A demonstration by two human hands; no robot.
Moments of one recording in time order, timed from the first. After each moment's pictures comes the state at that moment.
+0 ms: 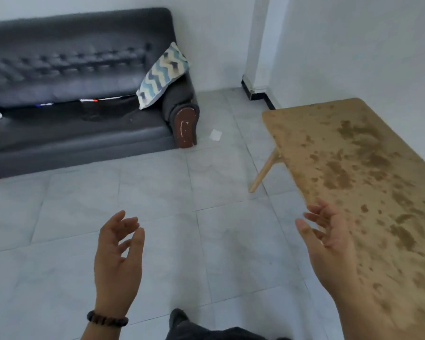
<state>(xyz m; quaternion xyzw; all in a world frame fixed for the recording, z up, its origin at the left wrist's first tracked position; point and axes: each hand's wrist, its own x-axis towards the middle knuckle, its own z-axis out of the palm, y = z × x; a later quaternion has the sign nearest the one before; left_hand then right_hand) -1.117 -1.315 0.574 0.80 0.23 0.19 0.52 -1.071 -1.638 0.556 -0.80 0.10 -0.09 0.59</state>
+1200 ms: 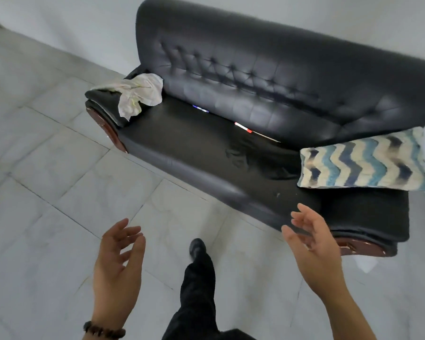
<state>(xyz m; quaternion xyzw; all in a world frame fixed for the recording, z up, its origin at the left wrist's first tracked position) -0.675 -0.666 0.550 0.66 0.52 0.31 0.46 -0.435 -0.866 0.532 -0.83 -0.18 0.17 0.51</state>
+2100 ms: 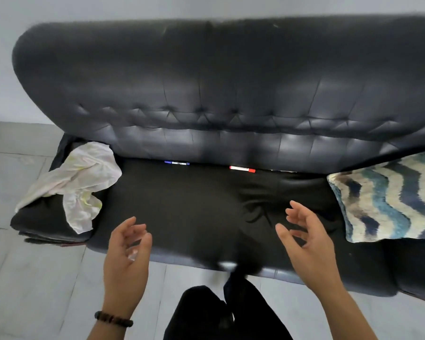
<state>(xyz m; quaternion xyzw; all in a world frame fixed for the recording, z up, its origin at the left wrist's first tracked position) -0.187 -0.159 0.501 0.77 0.41 0.13 0.46 -0.045 -0.432 0.462 -0.84 0.00 0.18 0.52</state>
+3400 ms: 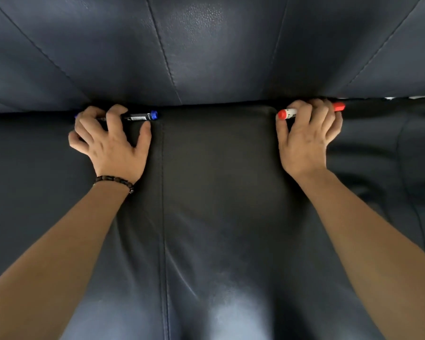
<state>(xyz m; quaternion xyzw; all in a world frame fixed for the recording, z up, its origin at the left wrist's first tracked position) 0.078 0.113 -0.138 0.96 0.24 0.12 0.03 0.170 -0.201 -0.141 -1.00 -0.03 -0.01 0.08</state>
